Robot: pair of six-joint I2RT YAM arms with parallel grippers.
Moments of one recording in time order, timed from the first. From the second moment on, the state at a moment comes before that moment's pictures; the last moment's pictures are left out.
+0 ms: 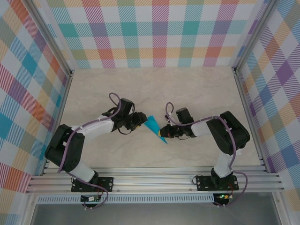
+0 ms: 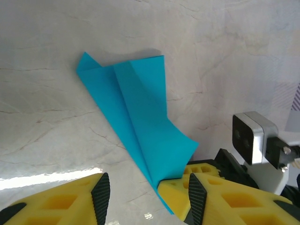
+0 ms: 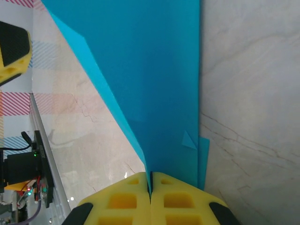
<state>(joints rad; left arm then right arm) -0.53 1.56 0.87 -0.20 0.33 -0.98 0.51 1.80 0.68 0.22 -0.77 0.53</state>
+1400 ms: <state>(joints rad) -0.63 1.80 0.87 0.11 0.38 -0.96 0.50 1.87 0.75 0.16 -0.85 0.72</state>
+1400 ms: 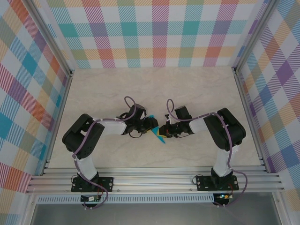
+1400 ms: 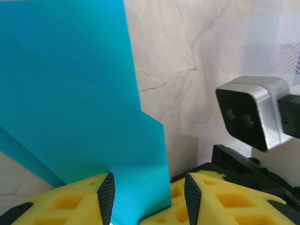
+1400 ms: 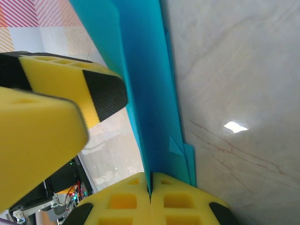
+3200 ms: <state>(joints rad) -0.63 1.84 0.93 0.03 0.38 -0.92 0.50 1.80 0.81 -0.21 -0.81 0.63</state>
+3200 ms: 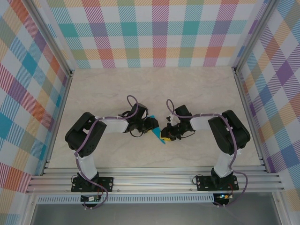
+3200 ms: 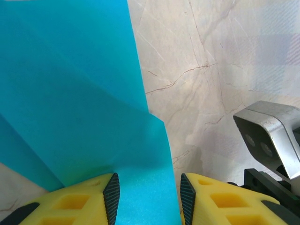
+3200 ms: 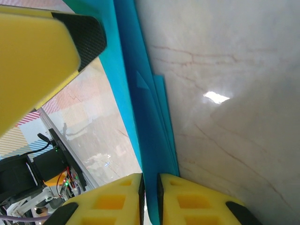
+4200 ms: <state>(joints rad) -0.63 1.84 0.93 0.02 0.38 -0.91 0.49 1.80 0.87 -0.27 -0.79 0.63</state>
